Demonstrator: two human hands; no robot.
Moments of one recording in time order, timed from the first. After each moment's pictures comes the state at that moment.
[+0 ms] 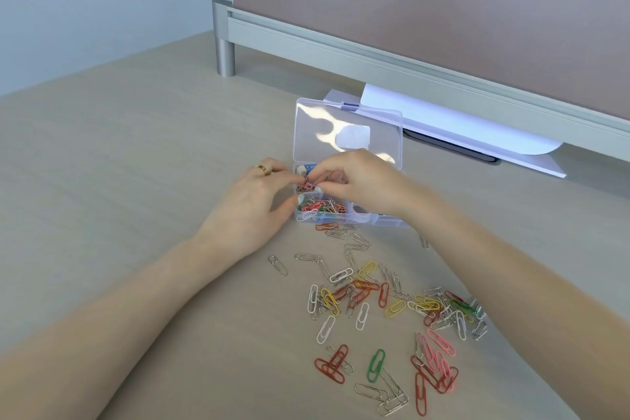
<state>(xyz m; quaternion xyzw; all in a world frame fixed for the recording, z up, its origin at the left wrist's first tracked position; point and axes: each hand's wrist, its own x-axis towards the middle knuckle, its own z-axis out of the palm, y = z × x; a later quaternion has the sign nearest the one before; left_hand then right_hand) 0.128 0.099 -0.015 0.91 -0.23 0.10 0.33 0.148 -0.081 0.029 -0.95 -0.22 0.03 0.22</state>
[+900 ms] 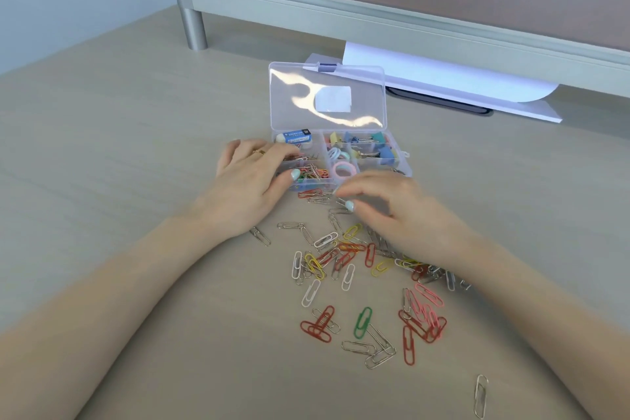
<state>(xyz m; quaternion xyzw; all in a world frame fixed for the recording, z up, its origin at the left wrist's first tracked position) 0.129 0.087 -0.029 0.92 -0.29 0.11 0.23 0.057 -0.124 0.001 -0.94 -0.20 -0.04 0.27</state>
